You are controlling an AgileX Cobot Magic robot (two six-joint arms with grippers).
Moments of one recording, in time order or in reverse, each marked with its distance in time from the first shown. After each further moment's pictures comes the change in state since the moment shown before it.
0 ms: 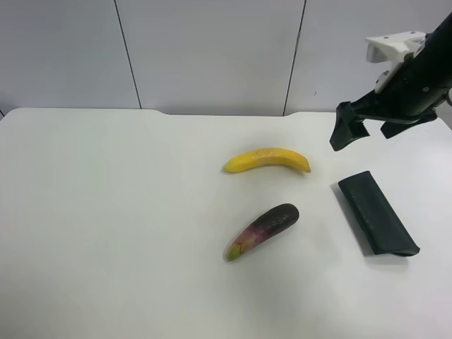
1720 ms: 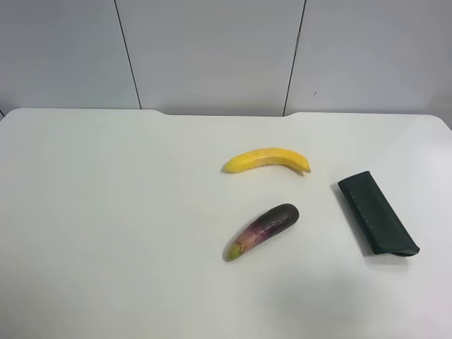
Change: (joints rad) left arm 0.000 0.000 0.000 0.000 0.000 0.000; right arm 0.000 -1.399 0.601 -0.081 0.200 0.175
